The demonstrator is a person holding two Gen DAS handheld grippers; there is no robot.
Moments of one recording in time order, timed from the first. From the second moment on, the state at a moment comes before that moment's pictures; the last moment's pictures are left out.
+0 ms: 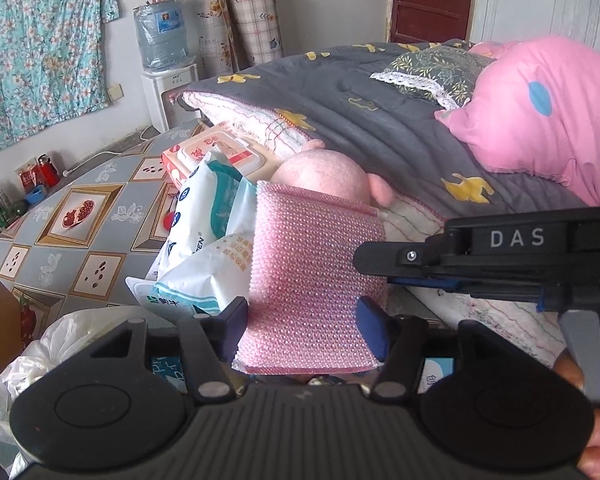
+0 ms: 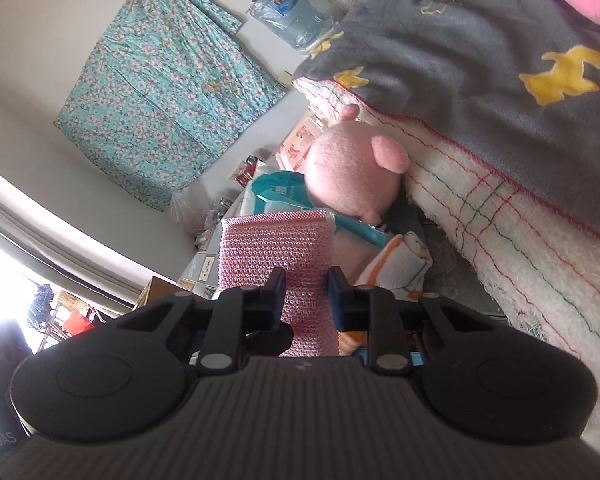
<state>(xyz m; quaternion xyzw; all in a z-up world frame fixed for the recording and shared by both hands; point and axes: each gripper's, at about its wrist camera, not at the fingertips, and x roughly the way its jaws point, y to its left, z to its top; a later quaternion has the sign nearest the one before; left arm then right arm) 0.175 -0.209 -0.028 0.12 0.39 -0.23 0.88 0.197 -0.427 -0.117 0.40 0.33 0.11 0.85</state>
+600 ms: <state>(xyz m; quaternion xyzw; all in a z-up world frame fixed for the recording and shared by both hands) 0.125 -0.154 0.027 0.06 0.34 -0.24 0.91 0.139 -0.392 -0.037 0.35 0.26 0.17 0.88</state>
